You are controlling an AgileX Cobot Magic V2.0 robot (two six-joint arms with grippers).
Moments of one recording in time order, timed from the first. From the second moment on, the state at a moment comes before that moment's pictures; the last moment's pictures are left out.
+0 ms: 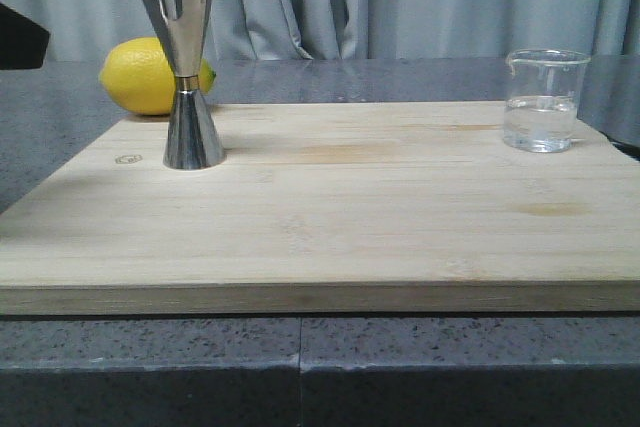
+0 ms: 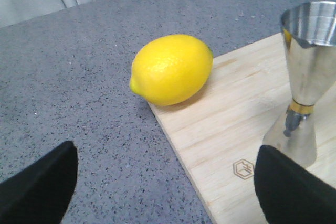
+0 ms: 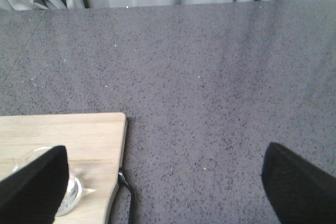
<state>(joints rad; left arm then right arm) -0.46 0.97 -0.48 -0.26 -0.08 0.39 -0.04 0.77 -0.76 0.02 0.43 0.02</state>
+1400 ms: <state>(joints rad) -0.18 1.35 -0.33 1.04 -1.05 -0.72 -0.04 0.77 -0.76 0.01 0.39 0.02</state>
